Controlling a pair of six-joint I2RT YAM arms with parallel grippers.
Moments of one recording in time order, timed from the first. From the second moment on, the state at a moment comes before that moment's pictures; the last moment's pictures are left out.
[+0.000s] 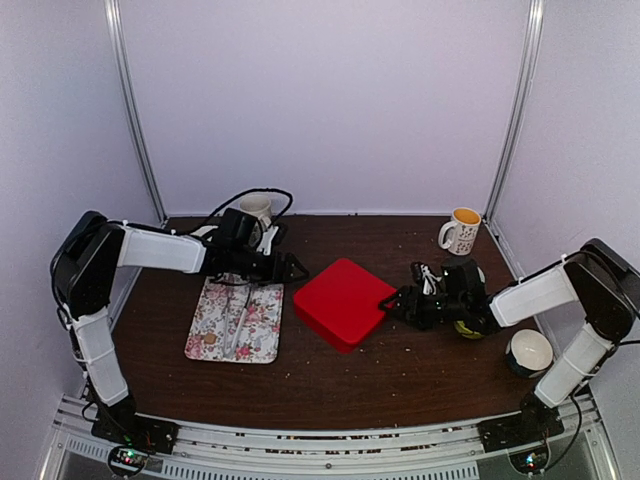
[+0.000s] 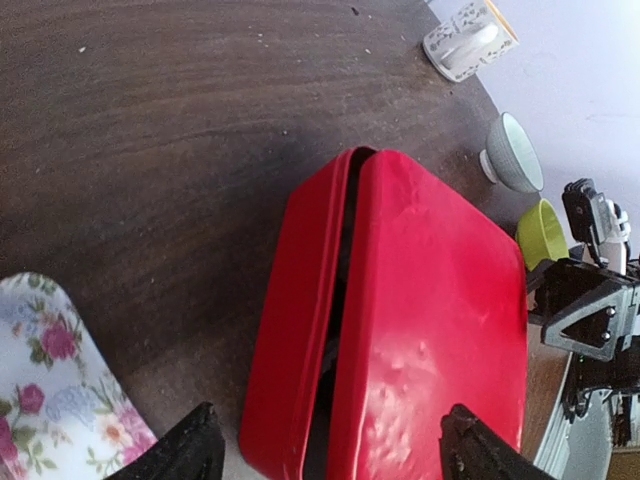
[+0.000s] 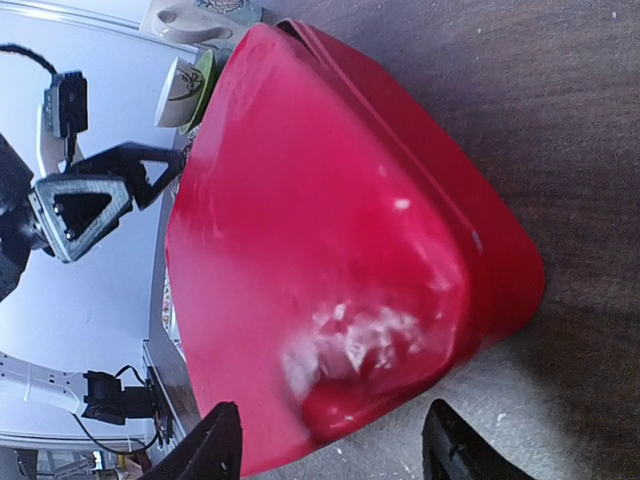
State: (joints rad) left arm -0.57 1.89 1.16 0.03 0.49 -0.42; right arm 0.53 1.59 0.55 0.48 -0.48 0.85
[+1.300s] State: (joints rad) left arm -0.57 2.08 1.20 0.13 0.76 -0.47; right arm 0.60 1.70 0.55 0.65 -0.48 1.02
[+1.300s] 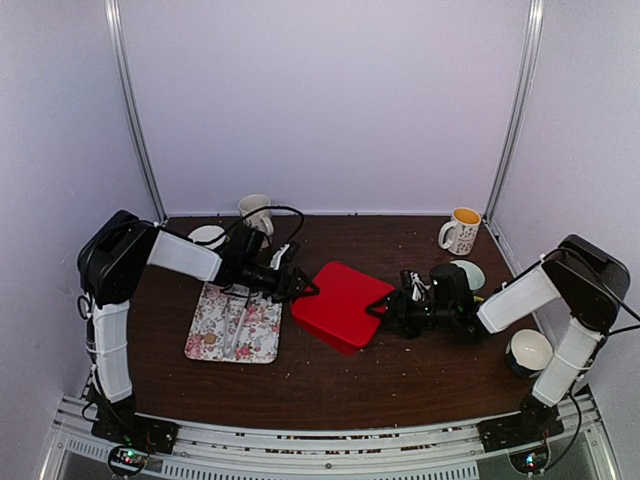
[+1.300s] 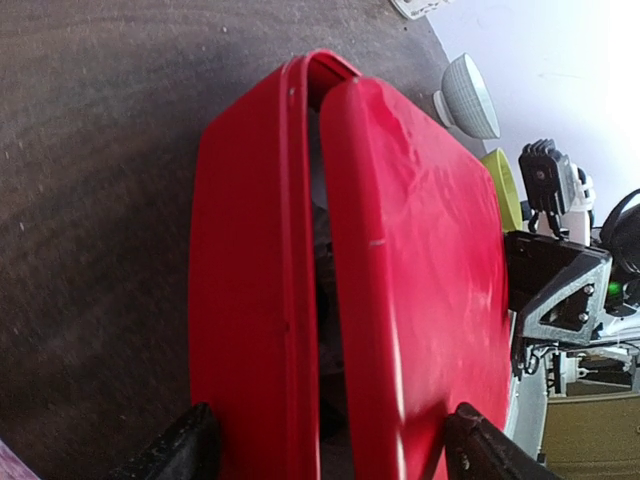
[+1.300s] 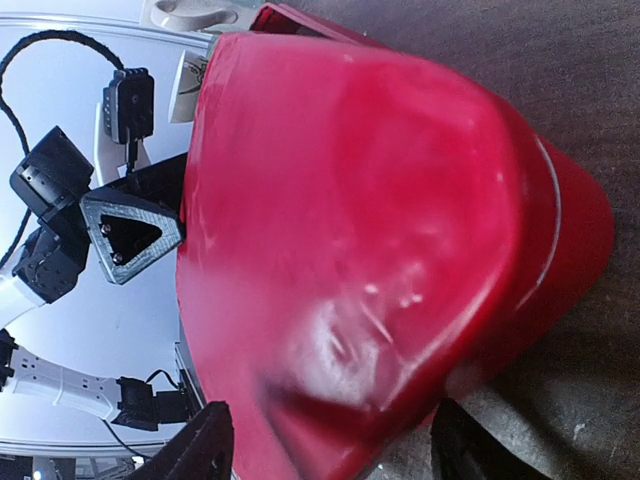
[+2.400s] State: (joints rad) left arm -0.72 1.96 1.19 -0.05 0.54 -0.53; right arm 0.56 1.59 0.62 0.25 -0.47 0.81
